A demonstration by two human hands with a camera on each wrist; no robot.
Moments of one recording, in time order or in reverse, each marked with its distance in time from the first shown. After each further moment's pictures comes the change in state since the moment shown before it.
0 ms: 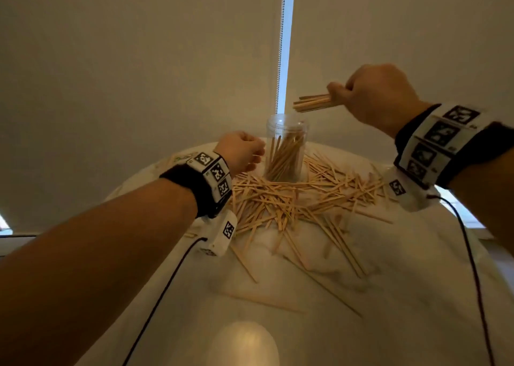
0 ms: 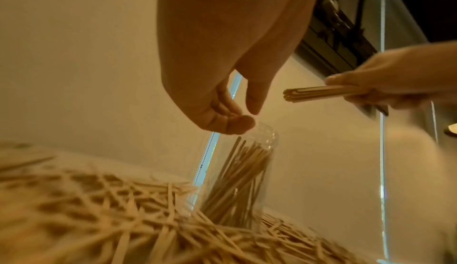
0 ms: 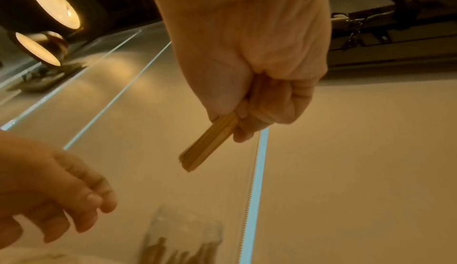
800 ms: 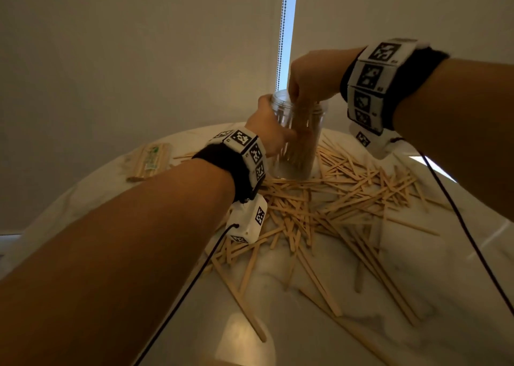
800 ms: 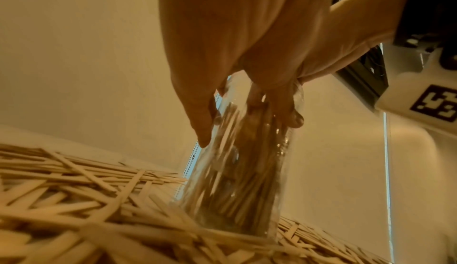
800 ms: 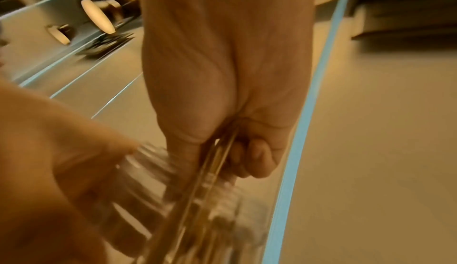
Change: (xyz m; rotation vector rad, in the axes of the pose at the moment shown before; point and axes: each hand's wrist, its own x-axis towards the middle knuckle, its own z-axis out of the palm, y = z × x) left_hand 0.115 -0.034 0.046 0.270 -0.068 0.215; right_hand 0.104 -0.062 0.110 -0.384 -0.509 -0.389
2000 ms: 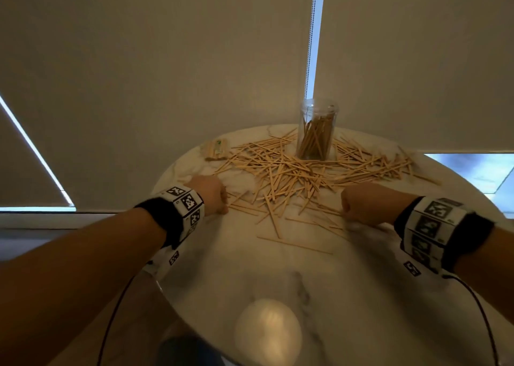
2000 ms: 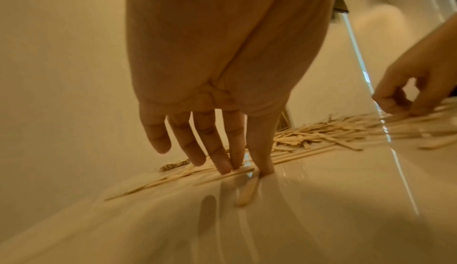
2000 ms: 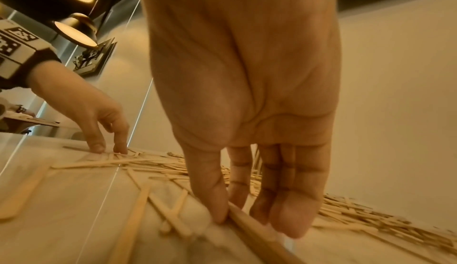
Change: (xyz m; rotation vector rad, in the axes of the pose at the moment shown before) left_hand -0.236 -0.047 -0.142 1.052 -0.272 -0.261; right_hand -0.247 -0.092 0.080 0.254 -0.354 0.027
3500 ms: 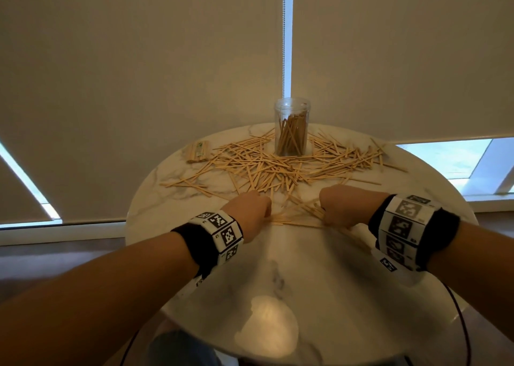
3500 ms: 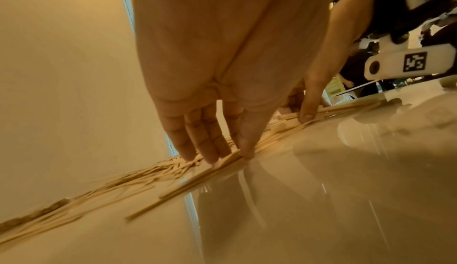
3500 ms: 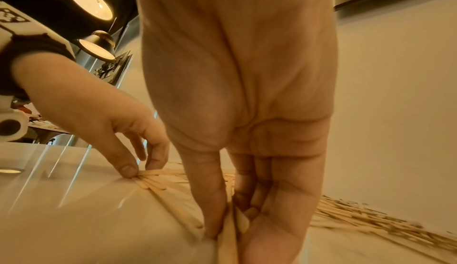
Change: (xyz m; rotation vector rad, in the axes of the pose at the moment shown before) left_hand -0.045 0.114 0.024 0.058 0.049 0.348; right_hand -0.035 -0.011 0.003 0.093 -0.059 0.015
